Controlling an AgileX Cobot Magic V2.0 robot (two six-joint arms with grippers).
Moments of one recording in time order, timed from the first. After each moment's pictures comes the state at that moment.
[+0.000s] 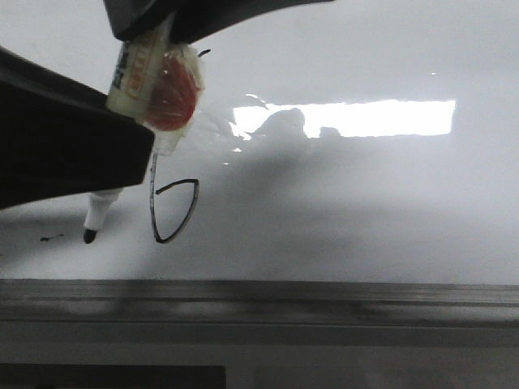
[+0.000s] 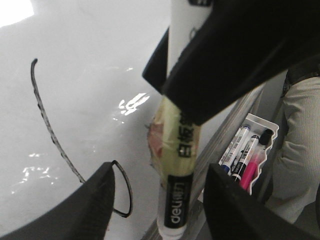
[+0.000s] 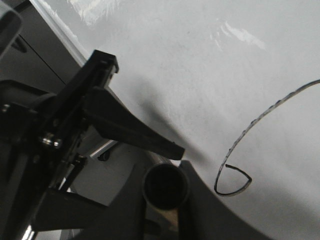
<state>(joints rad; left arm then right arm) -0.93 0.91 -0.35 0.26 -0.17 -0.21 0.91 1.18 -0.90 0.24 0.31 -0.02</state>
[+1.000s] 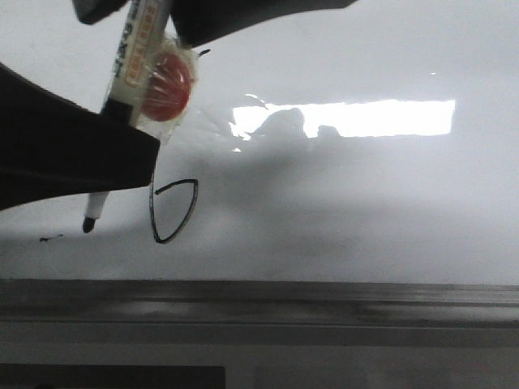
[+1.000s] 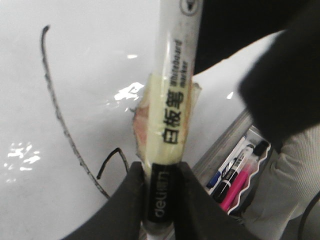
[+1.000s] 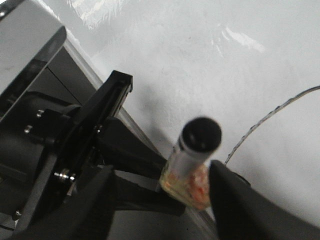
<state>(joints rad) -0.94 0.96 -0.35 0.07 -0.18 -0.21 0.90 1.18 -0.90 0.24 0.29 -0.02</state>
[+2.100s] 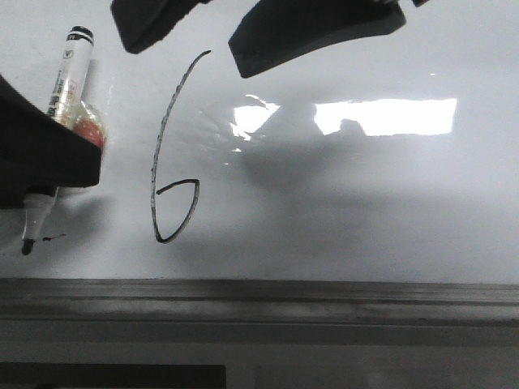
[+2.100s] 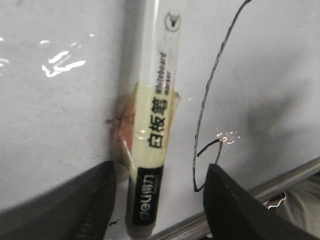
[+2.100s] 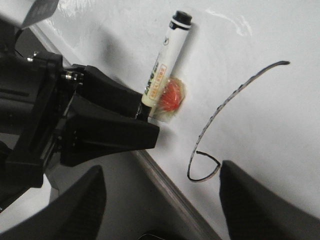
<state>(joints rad) -0.74 0.95 -0.37 -0.33 0.00 -0.22 0.85 1.18 -0.90 0.24 0.36 -0.02</state>
